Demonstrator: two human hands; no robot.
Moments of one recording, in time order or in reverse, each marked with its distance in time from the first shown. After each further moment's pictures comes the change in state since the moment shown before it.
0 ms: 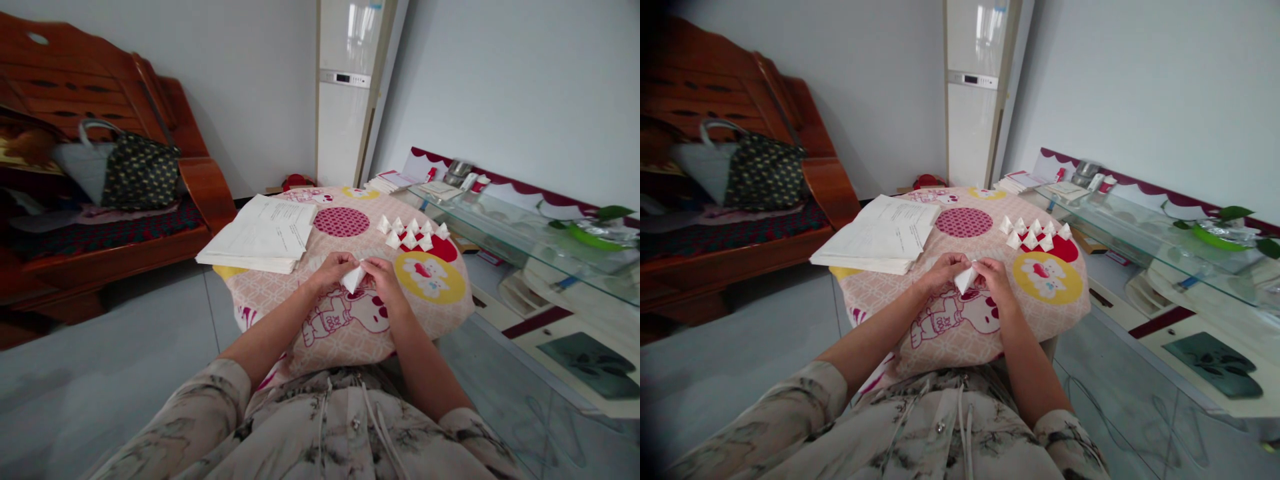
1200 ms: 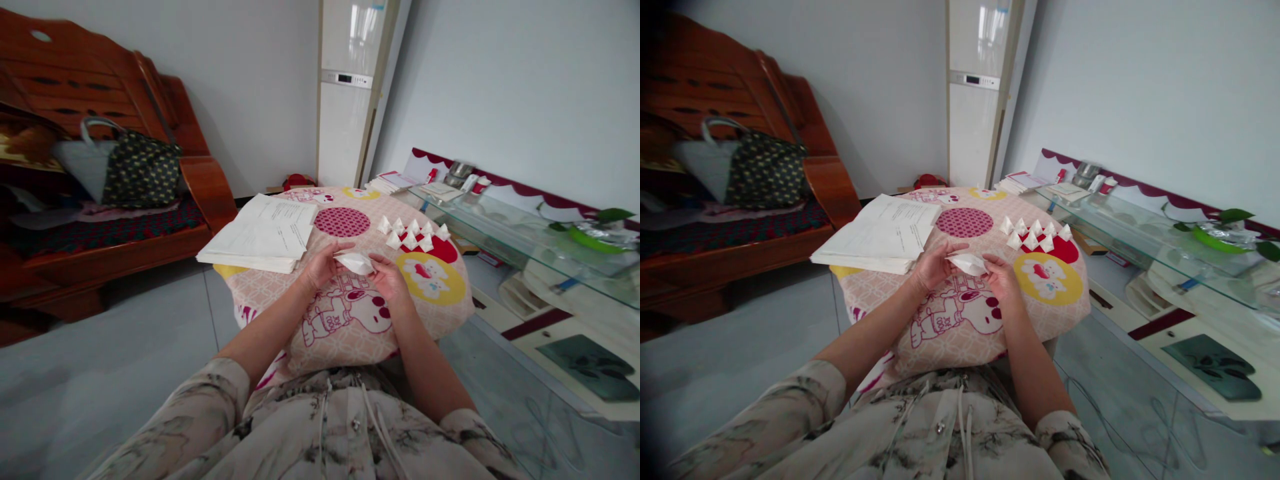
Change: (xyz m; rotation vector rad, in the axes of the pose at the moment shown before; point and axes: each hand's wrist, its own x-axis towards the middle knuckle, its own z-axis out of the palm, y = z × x) left_hand 0.005 0.007 -0.020 -0.453 0.053 -0.122; right_hand 0.010 0.009 -0.015 0.400 0.060 0.052
